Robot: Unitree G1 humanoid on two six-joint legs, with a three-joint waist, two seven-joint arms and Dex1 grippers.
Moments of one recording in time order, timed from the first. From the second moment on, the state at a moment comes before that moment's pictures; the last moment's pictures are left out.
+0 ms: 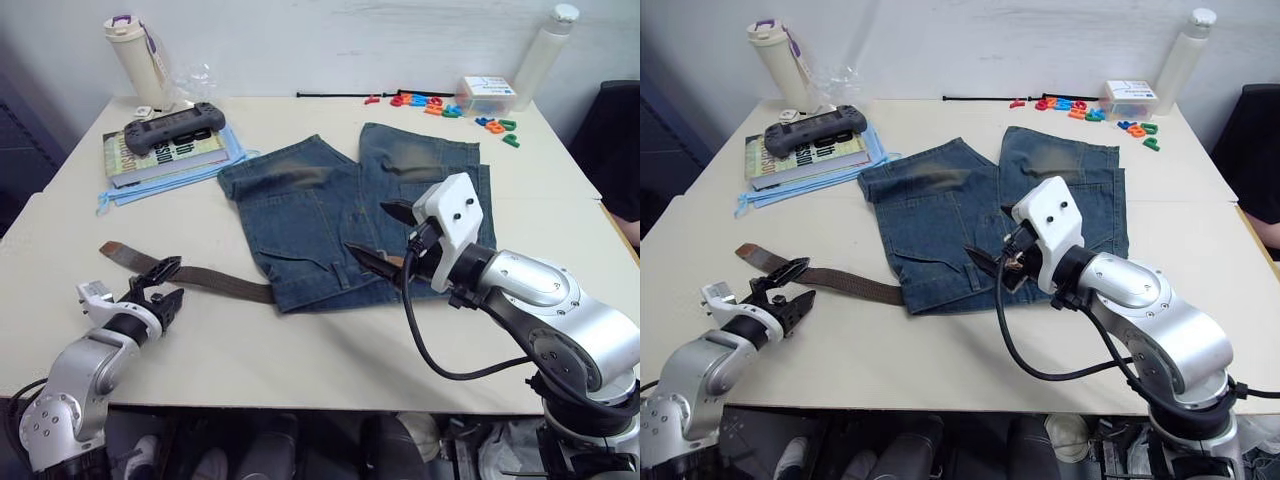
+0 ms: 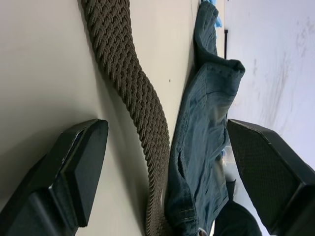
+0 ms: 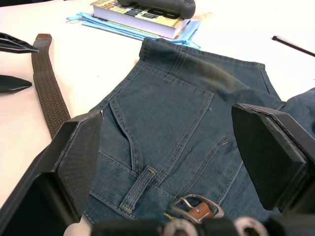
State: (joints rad) left arm -0.06 0.37 0.54 -0.16 -1.95 0.64 0.68; right arm -0.49 -0.54 0.00 -0.74 0.57 1.01 0.36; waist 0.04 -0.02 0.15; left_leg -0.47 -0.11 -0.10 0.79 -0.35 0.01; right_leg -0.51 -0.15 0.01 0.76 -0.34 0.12
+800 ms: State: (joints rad) left arm -0.27 0.39 0.58 0.17 -1.75 0.65 0.51; right arm -0.42 -0.67 0.02 -0.78 0.59 0.91 0.54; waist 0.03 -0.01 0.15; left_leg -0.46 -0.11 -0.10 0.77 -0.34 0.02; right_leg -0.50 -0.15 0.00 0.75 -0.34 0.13
